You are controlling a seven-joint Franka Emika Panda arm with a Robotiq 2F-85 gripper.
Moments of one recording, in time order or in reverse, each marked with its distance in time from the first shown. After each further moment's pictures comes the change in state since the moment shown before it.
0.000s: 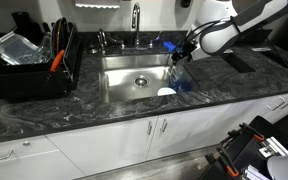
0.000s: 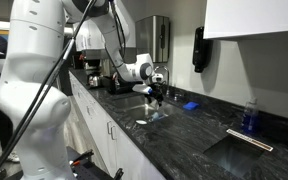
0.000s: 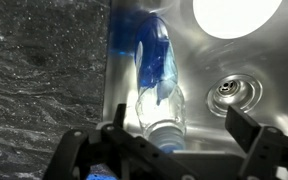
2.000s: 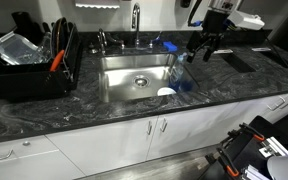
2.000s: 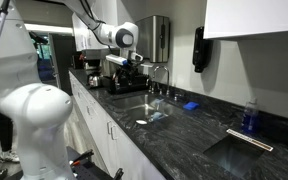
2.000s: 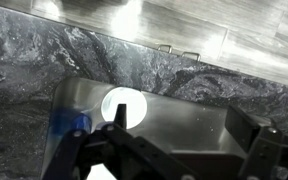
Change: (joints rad) arm 0.063 -0.457 0.107 -0.077 0.438 -0.678 -0.215
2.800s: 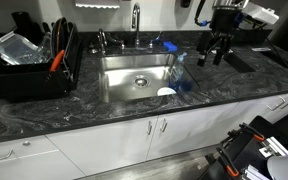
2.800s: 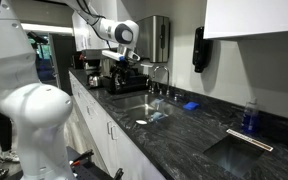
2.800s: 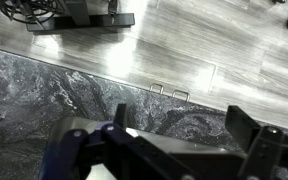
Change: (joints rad) arm 0.002 -0.038 -0.009 0.018 0.046 -0.217 -0.034
